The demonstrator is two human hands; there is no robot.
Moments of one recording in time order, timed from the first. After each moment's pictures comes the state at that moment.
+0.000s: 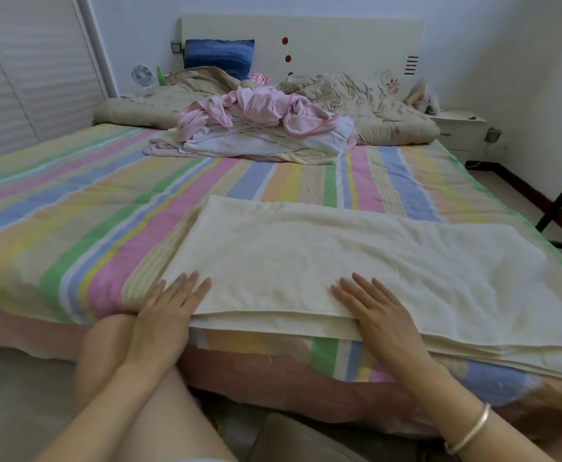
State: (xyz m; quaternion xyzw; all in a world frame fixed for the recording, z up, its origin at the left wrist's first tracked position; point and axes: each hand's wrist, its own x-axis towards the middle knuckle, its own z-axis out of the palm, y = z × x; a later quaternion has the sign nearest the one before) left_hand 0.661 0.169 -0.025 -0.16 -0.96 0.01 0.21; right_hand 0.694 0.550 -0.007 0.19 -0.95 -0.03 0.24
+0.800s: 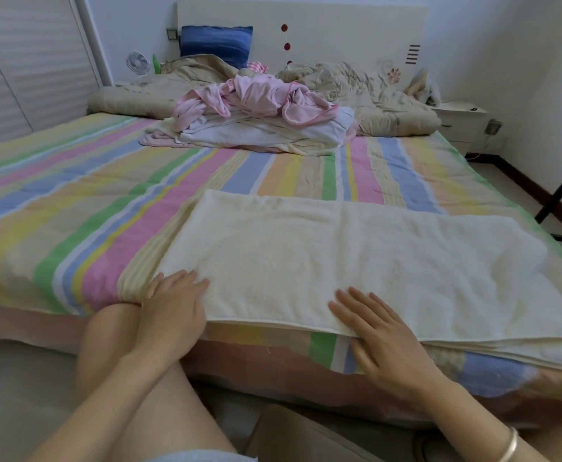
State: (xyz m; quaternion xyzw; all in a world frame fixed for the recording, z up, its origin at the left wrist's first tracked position) left_hand 0.675 0.201 0.006 -0.07 -0.98 -0.12 0.14; right_hand 0.735 0.555 -0.009 0.23 -0.96 0.06 0.13
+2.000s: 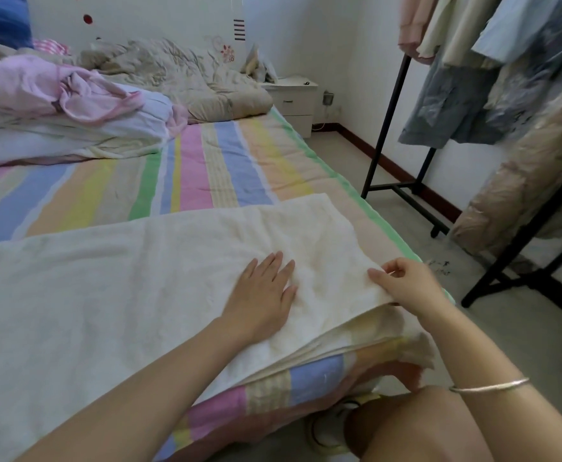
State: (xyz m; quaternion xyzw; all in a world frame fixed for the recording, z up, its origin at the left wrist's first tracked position) left_hand 0.618 0.607 0.000 -0.44 -0.89 -0.08 0.01; right_hand 0.753 0.819 0.049 -0.40 -0.82 0.40 0.12
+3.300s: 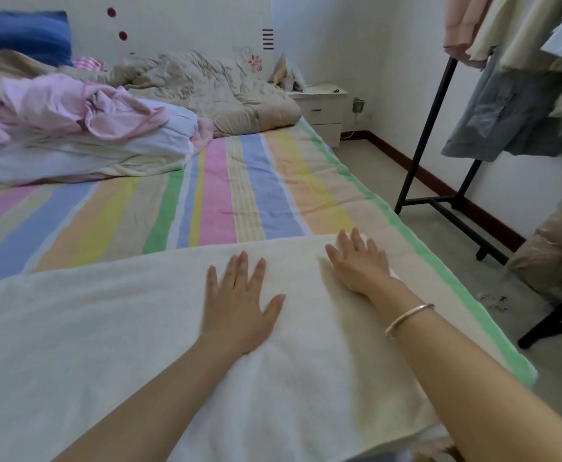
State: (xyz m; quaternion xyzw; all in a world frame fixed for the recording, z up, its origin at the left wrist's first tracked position) left_hand 0.523 0.594 -0.014 -0.27 -0.96 -0.03 0.04; right_hand 0.556 0.831 0.016 -0.27 -0.94 0.18 -0.03
